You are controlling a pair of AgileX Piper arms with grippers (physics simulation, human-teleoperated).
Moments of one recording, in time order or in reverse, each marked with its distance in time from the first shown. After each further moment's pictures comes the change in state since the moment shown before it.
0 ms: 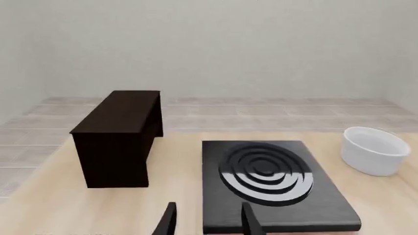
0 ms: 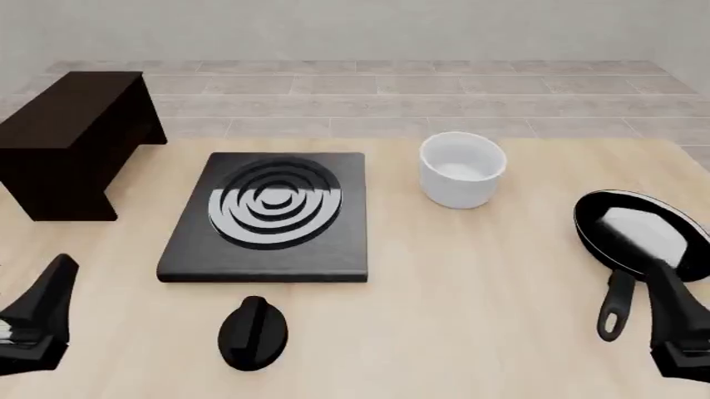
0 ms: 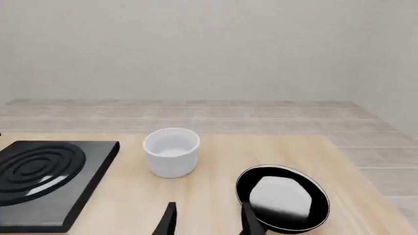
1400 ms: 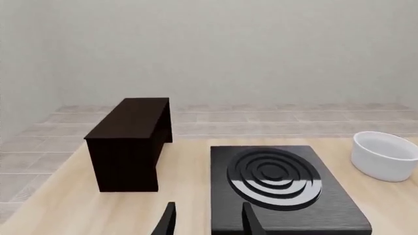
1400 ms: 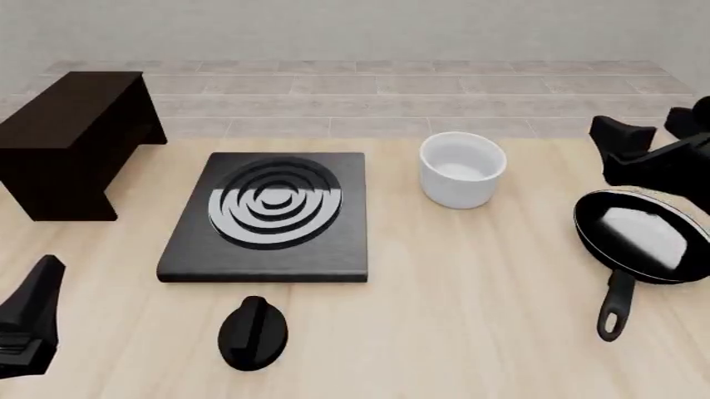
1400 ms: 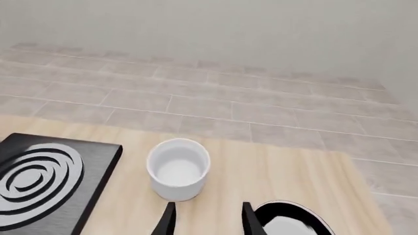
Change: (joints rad) left arm 0.032 -0.075 -0.011 0.056 0.026; right arm 0.075 0.852 -0.541 -0.095 -0.072
